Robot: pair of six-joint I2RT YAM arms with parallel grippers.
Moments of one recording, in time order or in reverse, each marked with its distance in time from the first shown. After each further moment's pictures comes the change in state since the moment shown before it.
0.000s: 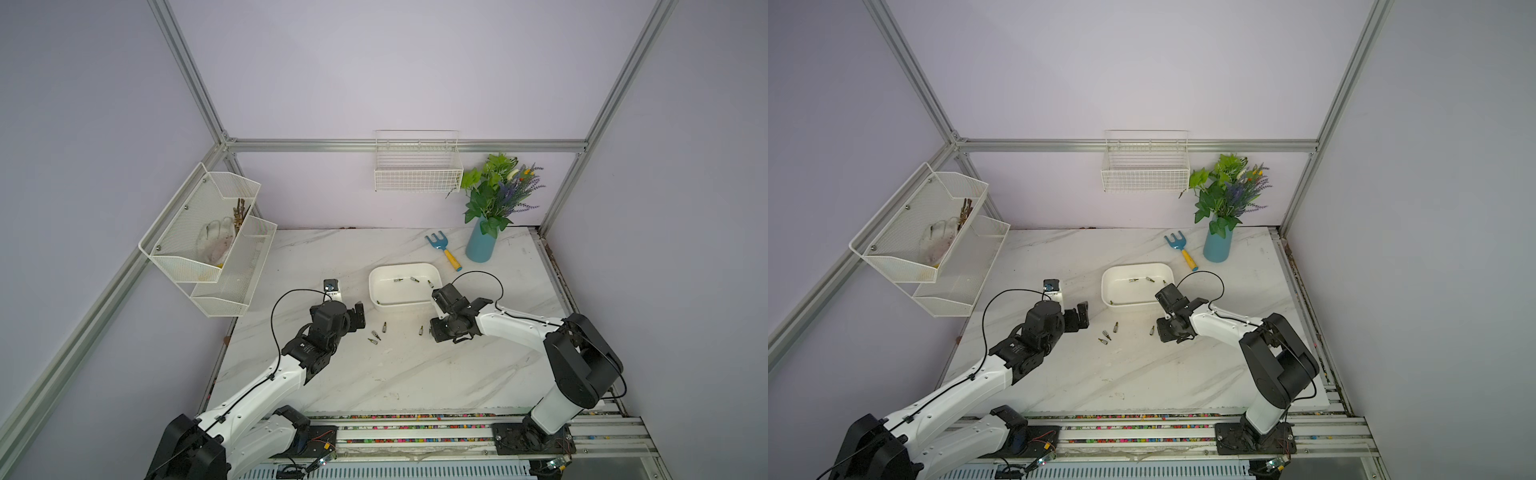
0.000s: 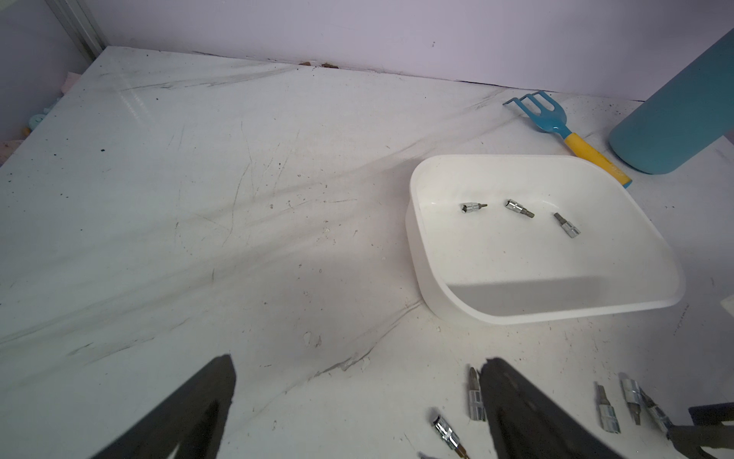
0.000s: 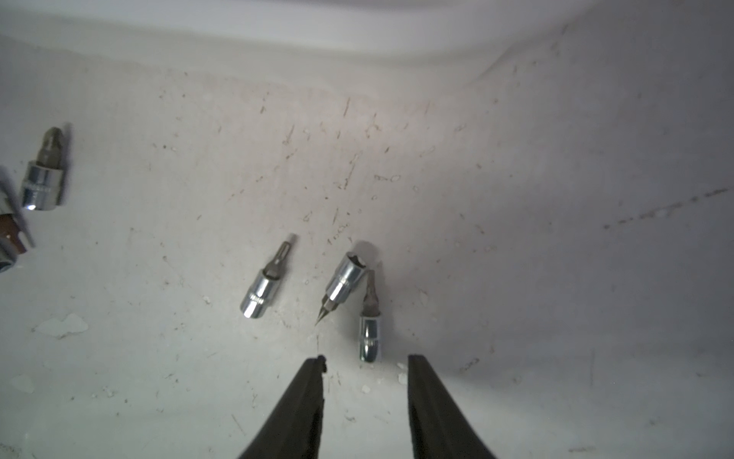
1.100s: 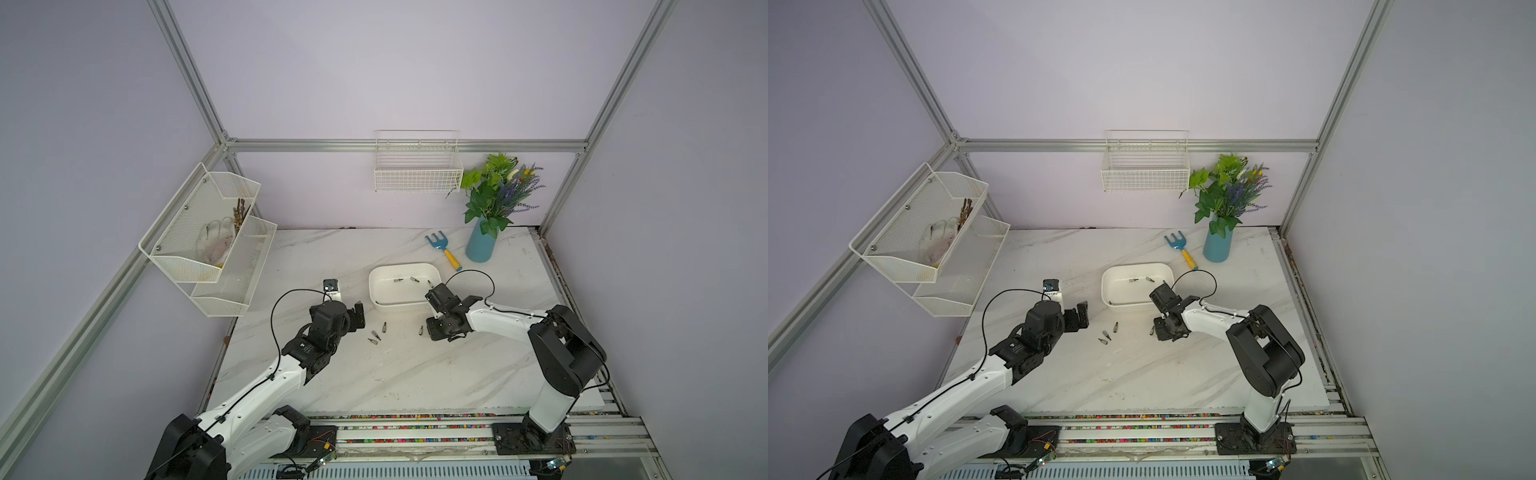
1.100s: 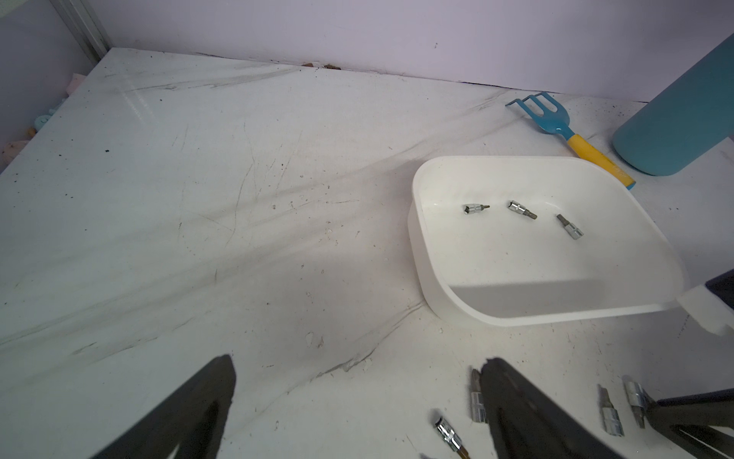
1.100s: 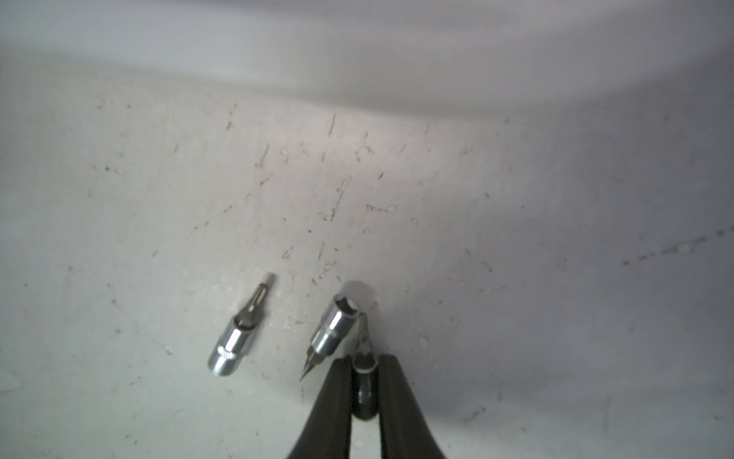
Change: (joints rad) left arm 0.000 0.000 0.000 0.000 -0.004 0.000; right arm 0.013 0.092 0.055 -0.008 0.061 0.001
